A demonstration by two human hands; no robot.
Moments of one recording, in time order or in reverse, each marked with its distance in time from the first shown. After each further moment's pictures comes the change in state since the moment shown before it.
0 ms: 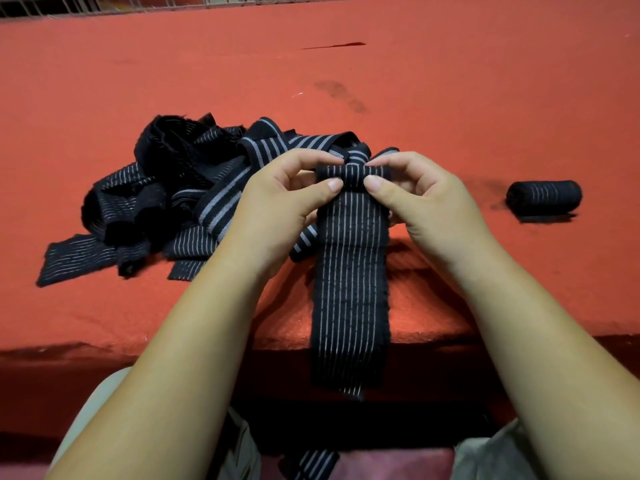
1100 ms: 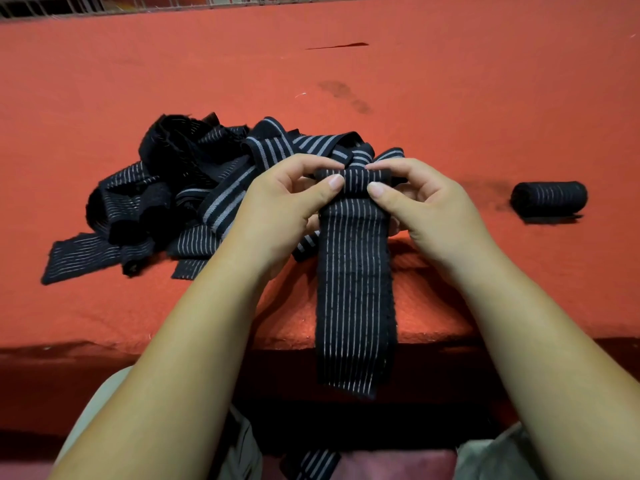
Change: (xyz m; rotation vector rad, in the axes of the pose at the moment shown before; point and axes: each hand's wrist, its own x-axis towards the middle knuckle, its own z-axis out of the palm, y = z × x) left_hand 0.000 -0.001 -0.003 -0.016 -0.007 -0.052; right_hand -0.003 0.005 0.001 -0.006 -0.006 0.034
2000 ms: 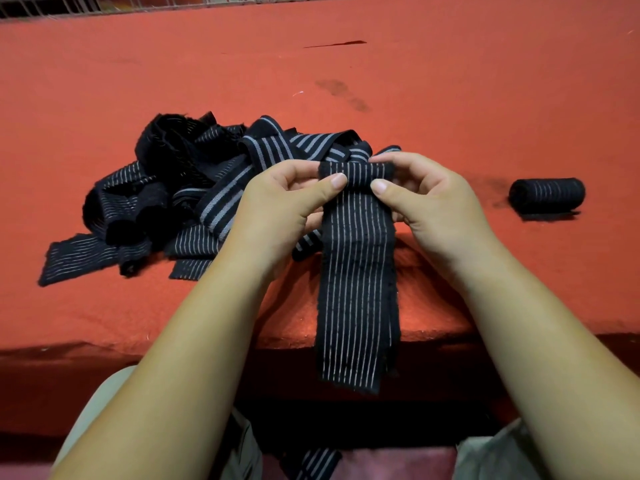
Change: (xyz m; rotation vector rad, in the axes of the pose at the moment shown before) left_hand -0.002 0.000 0.005 -0.076 0.090 -0.049; right_hand 0.000 -0.004 0.001 0.083 0.039 0.014
